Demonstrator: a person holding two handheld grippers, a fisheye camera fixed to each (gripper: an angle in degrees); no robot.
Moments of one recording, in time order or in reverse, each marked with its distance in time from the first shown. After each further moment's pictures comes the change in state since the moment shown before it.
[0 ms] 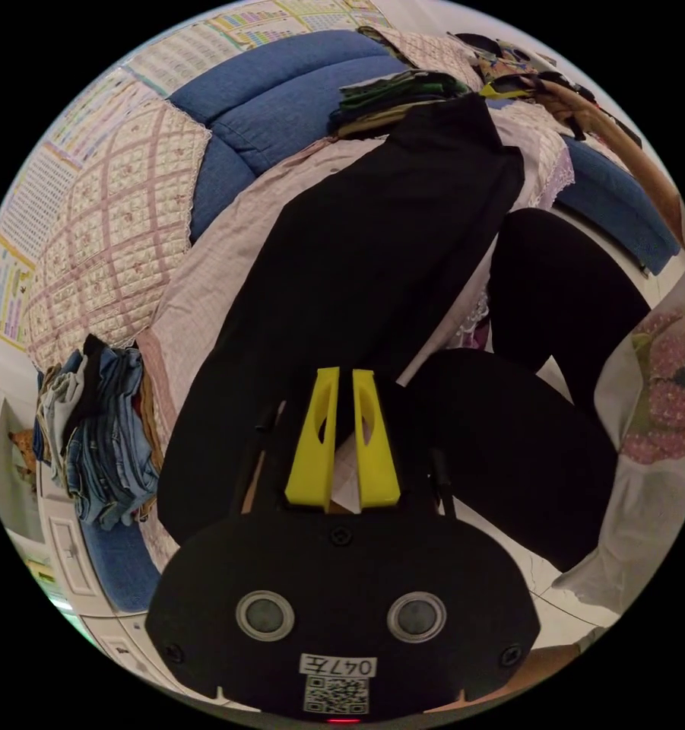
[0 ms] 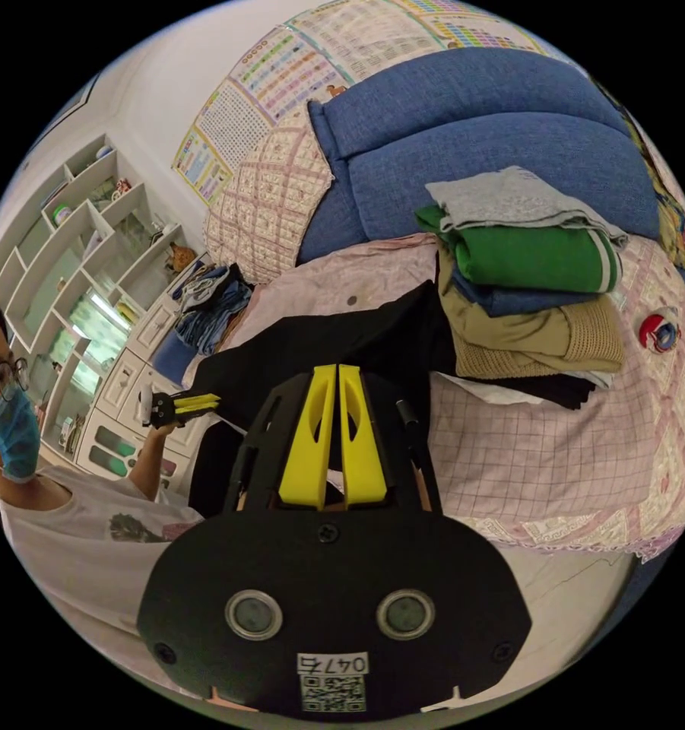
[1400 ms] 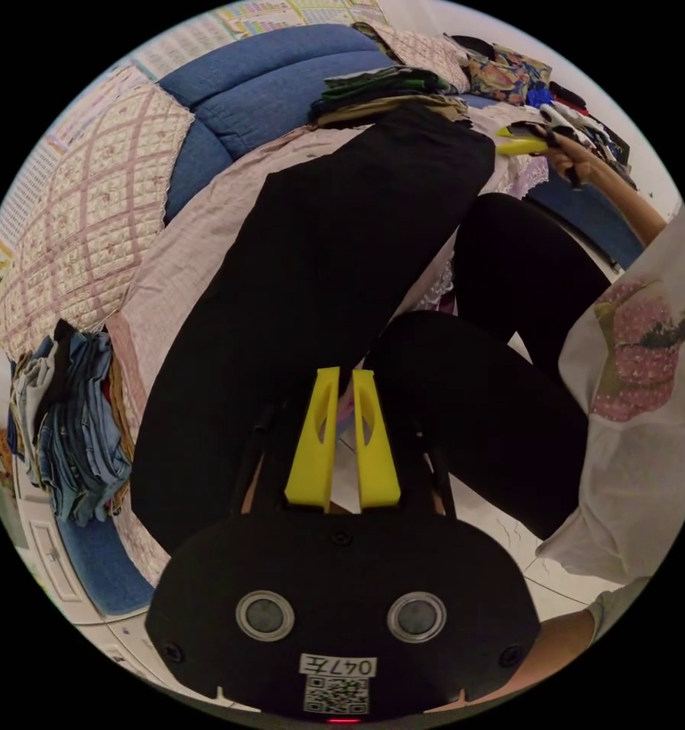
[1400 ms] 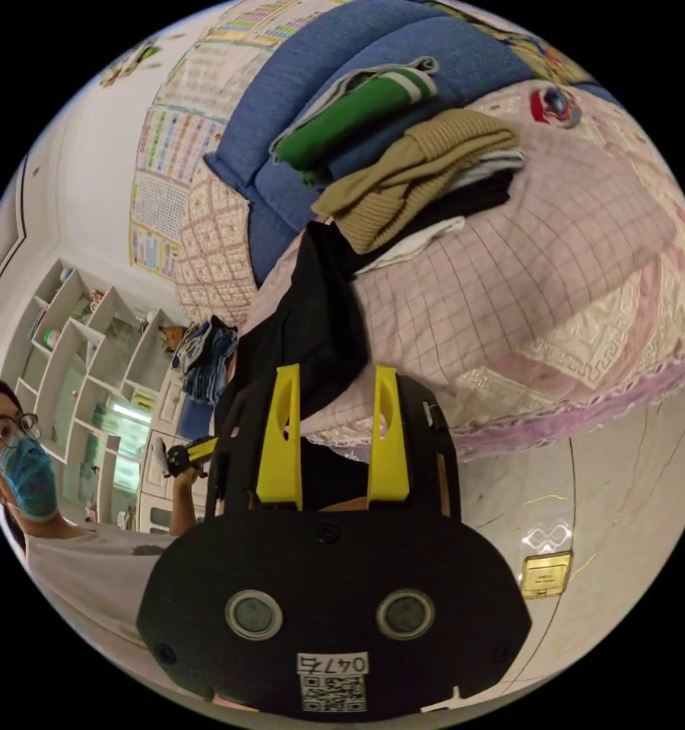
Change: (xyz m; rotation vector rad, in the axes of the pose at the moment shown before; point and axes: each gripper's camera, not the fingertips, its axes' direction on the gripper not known) left arm -0.106 0.063 0.203 -0.023 0.180 0.003; right arm 0.066 0.130 -0.058 0.078 -0.118 0.423
